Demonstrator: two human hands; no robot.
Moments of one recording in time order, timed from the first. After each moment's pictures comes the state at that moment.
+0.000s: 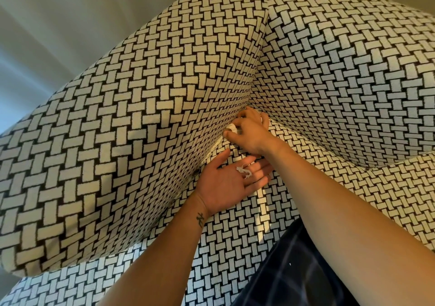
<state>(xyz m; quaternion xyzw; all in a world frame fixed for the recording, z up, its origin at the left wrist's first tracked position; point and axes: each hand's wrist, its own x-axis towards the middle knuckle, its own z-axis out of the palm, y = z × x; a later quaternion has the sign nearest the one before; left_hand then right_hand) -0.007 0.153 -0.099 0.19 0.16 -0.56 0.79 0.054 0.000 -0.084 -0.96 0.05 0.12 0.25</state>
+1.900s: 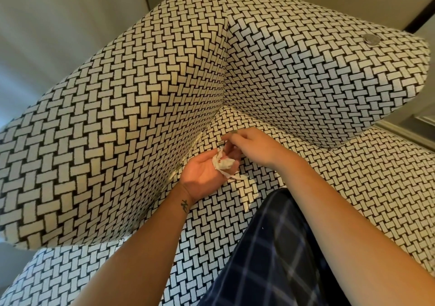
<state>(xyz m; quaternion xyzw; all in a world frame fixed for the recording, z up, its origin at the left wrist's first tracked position) -0.014 0.154 -0.095 0.15 0.22 -0.53 0.81 -0.048 -0.010 -0.007 -0.84 0.13 0.18 0.50</state>
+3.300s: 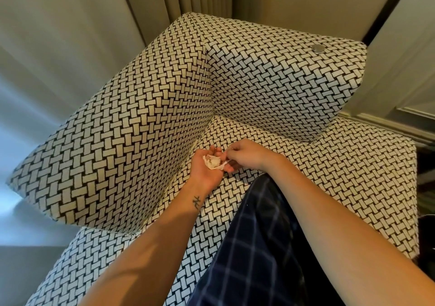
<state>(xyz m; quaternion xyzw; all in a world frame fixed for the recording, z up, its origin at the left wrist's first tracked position) -0.040 0.122 -0.050 0.28 0.27 -0.36 0.85 -0.087 -0.010 0.002 -0.78 0.18 0.21 0.56</state>
